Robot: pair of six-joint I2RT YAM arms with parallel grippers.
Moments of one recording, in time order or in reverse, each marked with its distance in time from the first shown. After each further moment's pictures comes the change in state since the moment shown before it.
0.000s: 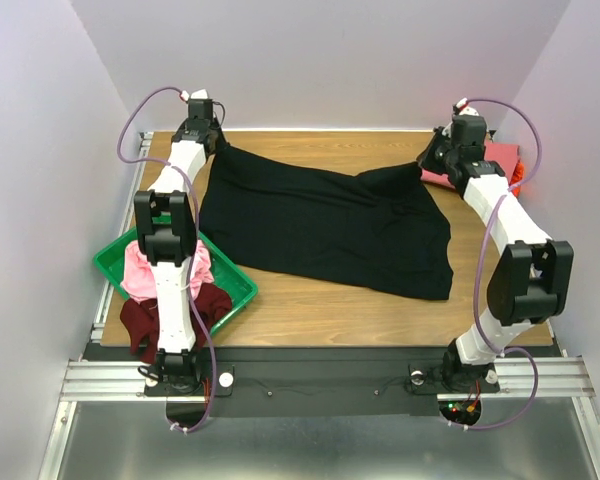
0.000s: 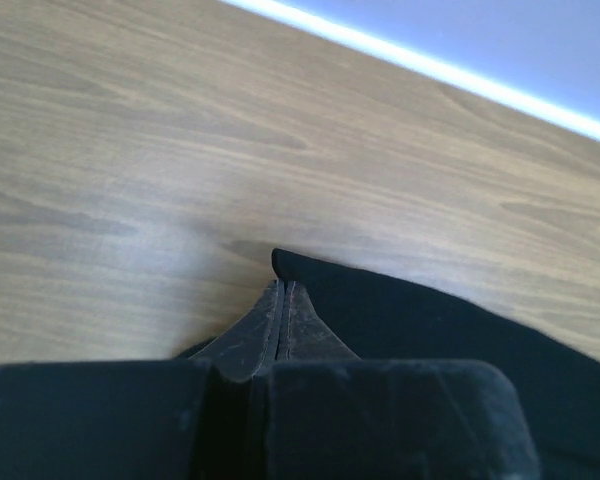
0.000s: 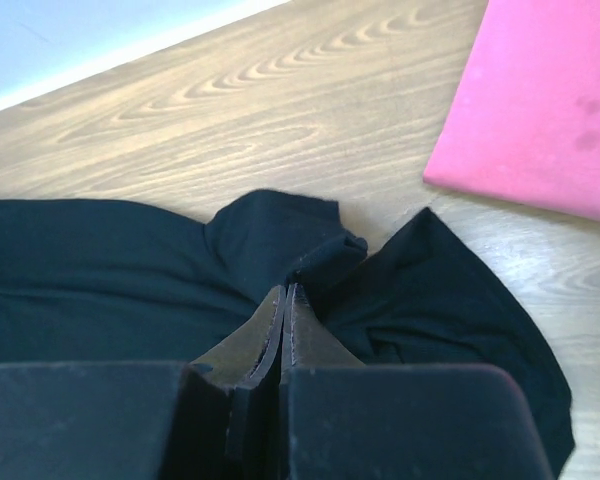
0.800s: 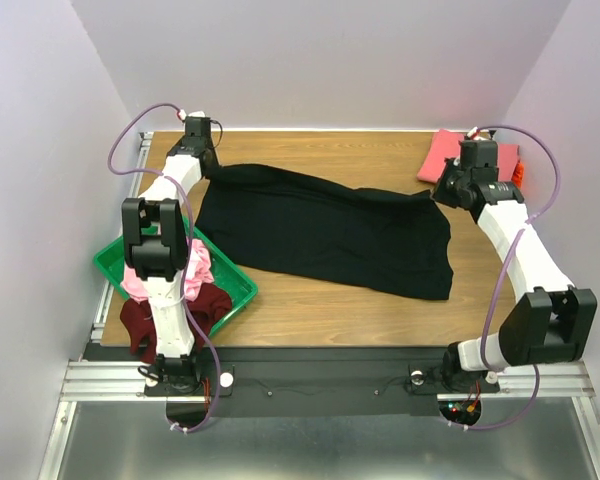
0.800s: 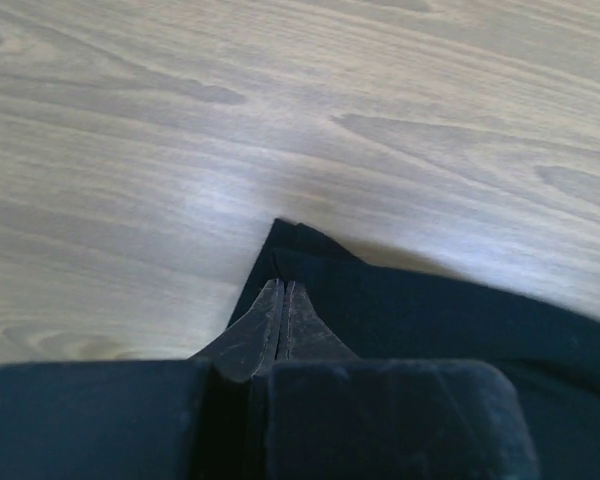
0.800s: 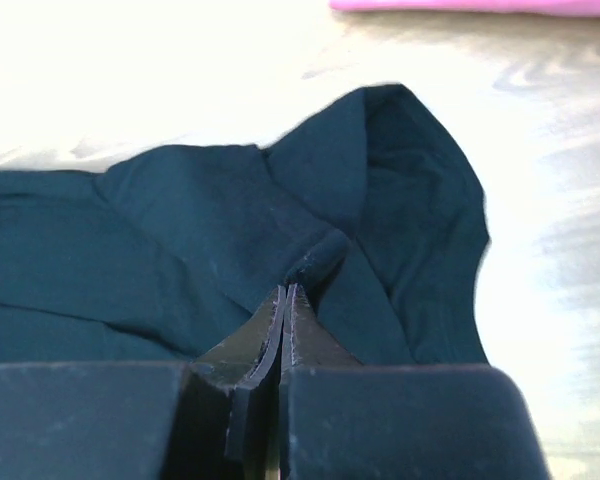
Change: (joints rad) left arm 0.000 -0.221 -0.359 0.017 -0.117 0.100; right arm 0.000 -0.264 -0.155 -0.312 0.132 0.010
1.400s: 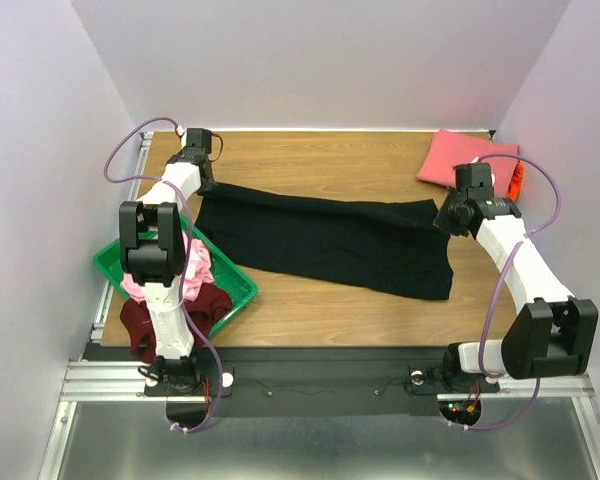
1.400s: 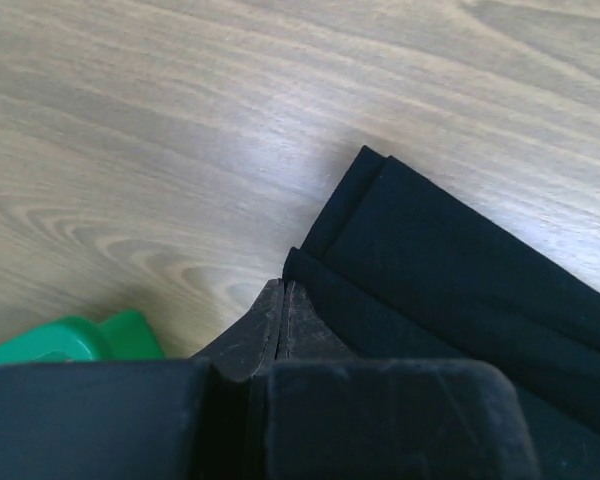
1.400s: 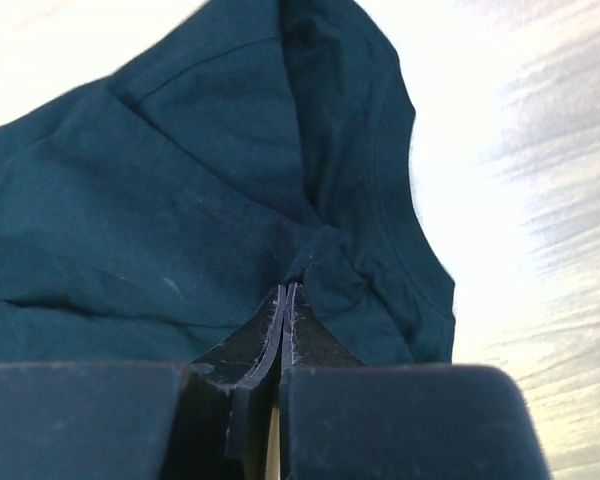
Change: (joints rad) left arm 0.001 -0.063 -0.129 -0.076 -0.135 0.002; right arm 0.000 -0.074 -0.148 -0.126 0.114 0.081
